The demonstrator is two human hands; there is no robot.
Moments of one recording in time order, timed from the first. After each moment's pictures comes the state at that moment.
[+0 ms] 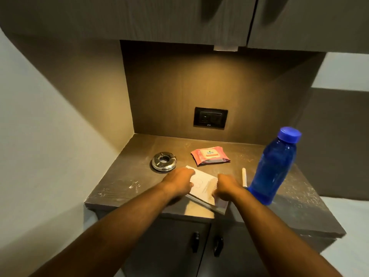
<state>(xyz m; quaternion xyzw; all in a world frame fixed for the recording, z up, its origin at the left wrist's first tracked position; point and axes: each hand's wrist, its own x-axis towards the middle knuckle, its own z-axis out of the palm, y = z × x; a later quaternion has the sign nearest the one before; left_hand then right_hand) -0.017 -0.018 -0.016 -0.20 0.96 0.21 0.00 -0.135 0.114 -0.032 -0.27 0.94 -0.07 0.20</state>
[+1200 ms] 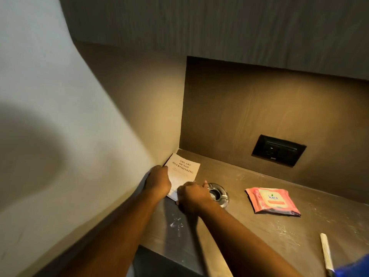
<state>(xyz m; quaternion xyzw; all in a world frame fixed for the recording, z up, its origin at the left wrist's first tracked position) 0.020 -0.251 -0.038 -0.49 0.83 0.23 -0.16 -0.075 -0.152 -0.047 -0.58 0.81 0.01 0.10</state>
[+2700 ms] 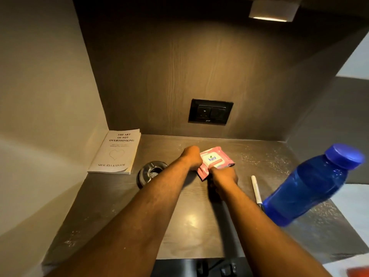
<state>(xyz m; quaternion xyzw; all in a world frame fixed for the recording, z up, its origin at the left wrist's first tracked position) -0.198 -0.107 -0.044 -0.23 0.91 0.35 0.06 -0.205 0.011 -0.068 0.16 0.84 -0.50 0.16</state>
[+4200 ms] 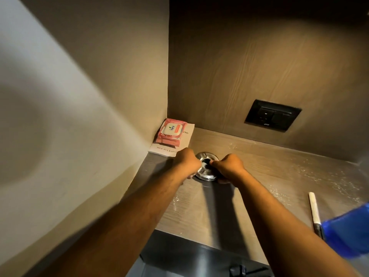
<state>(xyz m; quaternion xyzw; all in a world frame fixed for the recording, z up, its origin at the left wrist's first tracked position) -0.051 -0.191 -0.040 -0.44 0.78 0.44 -0.04 -0.158 -0.094 -0.051 -0.11 0.88 -0.35 0.29</state>
